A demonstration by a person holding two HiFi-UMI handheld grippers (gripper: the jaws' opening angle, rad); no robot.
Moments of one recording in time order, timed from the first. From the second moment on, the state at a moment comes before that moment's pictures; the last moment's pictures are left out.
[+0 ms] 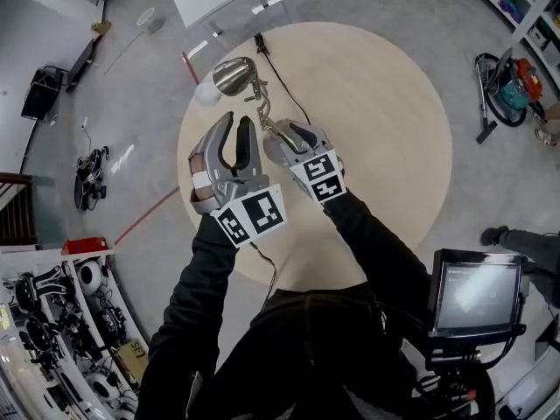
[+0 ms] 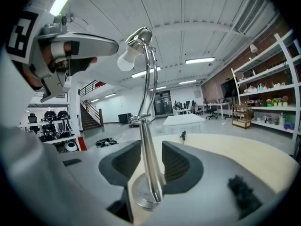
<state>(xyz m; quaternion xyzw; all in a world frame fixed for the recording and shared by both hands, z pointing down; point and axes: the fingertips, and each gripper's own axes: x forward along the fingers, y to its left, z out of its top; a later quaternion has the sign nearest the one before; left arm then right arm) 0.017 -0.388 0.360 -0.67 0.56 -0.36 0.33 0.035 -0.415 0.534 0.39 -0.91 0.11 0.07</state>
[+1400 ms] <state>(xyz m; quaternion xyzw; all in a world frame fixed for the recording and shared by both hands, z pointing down) -0.066 -0.279 0.454 -0.82 0.53 -0.21 0.02 0.063 -0.306 0.407 0.48 -0.87 0.07 0.10</state>
